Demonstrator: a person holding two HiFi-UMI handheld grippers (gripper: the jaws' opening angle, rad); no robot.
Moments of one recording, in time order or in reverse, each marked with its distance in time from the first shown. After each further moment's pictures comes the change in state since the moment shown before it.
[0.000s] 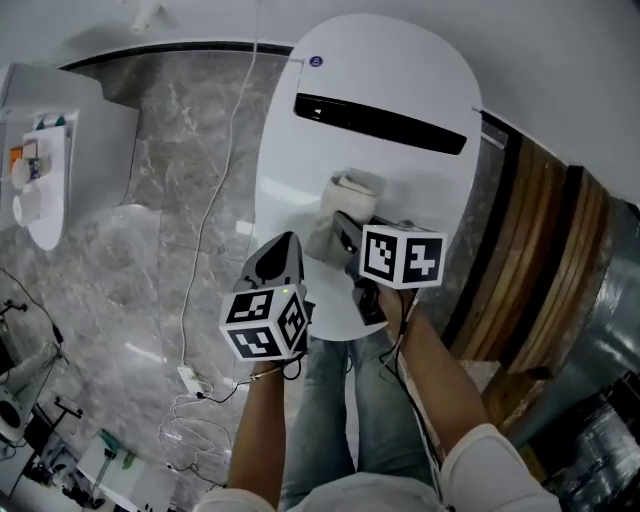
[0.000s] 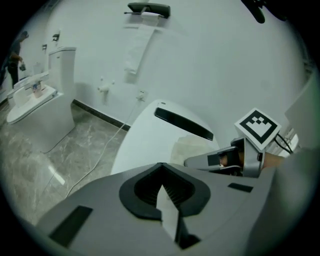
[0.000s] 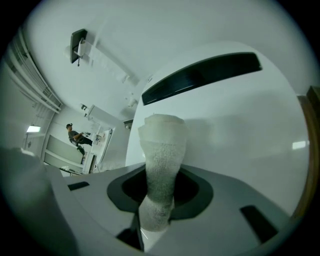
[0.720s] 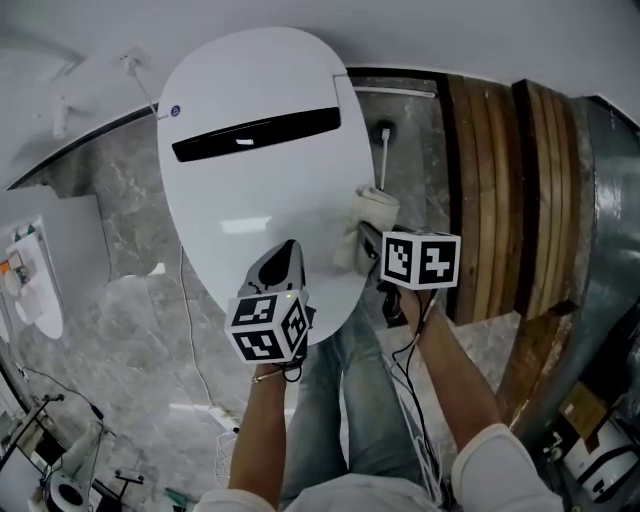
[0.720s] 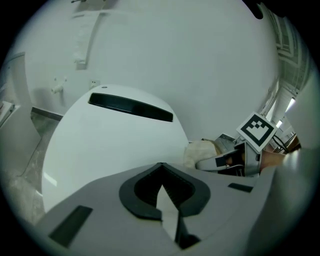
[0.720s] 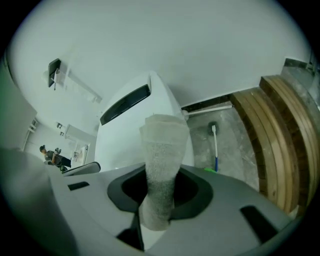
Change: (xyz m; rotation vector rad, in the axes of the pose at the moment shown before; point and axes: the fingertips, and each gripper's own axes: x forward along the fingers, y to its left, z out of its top) left arm 0.049 -0.155 -0.046 0.225 0.134 -0.228; right arm -0.132 -0.173 -0.033 0.205 -0.113 -0.225
